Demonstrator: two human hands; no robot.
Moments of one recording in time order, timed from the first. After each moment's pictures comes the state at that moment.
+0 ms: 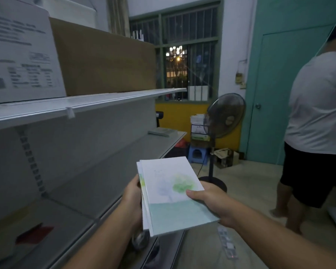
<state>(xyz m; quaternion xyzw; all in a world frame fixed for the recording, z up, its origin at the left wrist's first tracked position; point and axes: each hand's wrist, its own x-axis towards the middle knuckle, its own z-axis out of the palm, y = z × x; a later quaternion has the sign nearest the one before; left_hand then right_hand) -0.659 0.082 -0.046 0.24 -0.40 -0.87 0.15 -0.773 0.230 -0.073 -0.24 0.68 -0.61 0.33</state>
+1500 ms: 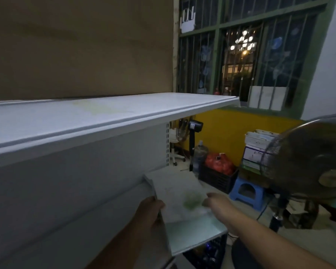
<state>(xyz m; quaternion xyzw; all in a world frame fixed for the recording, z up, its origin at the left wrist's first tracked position) -1.264 -0.251 -0.118 0.45 -0.51 -0.68 0.27 -1.427 -0.143 -0.106 -0.27 0.77 -0.47 0.35</state>
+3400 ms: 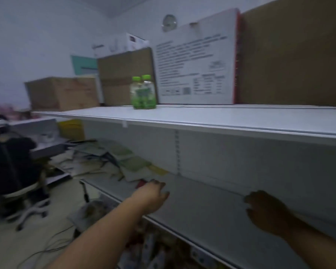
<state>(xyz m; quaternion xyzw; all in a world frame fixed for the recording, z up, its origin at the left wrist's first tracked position) -0.814 -0.056 -0.053 0.85 -0.52 -0.03 0.06 -1.129 -0.247 -0.095 -0.93 0.33 -0.15 -0.10</state>
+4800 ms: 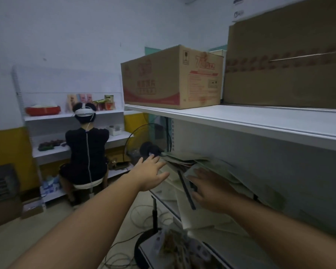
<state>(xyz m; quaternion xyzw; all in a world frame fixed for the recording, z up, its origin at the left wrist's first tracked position) -0.172 0.081 -0.016 0.91 -0.42 0.02 0.04 -0.314 -0.089 -0.047 -0.99 0.05 -0.10 0.02</state>
